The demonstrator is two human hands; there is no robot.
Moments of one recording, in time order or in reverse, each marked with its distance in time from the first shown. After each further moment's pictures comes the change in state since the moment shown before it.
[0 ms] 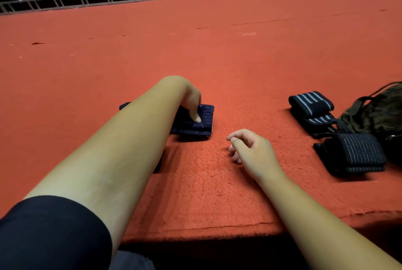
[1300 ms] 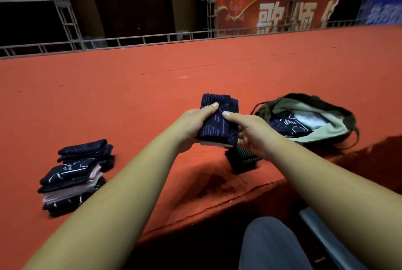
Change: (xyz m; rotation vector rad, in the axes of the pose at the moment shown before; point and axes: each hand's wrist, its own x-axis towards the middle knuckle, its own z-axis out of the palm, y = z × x) left_hand -0.148 0.226 0.038 -1.502 0.260 0.685; right_hand -0.060 -0.115 -0.204 0.335 0.097 0.175
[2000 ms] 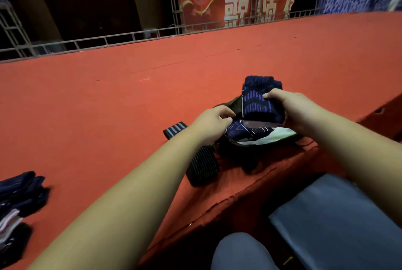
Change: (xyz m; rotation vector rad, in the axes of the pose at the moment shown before) left_hand 0.112 -0.001 0.161 0.720 -0.101 0.233; right_hand 0.032 -0.039 -0.230 0.002 0.402 -0.005
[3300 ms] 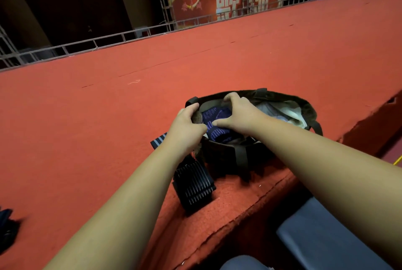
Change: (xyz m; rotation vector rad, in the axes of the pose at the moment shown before) left_hand 0.033 -0.037 -0.007 -0.223 0.189 -0.104; right_hand 0.079 0.044 0.074 -0.977 -0.119 -0.285
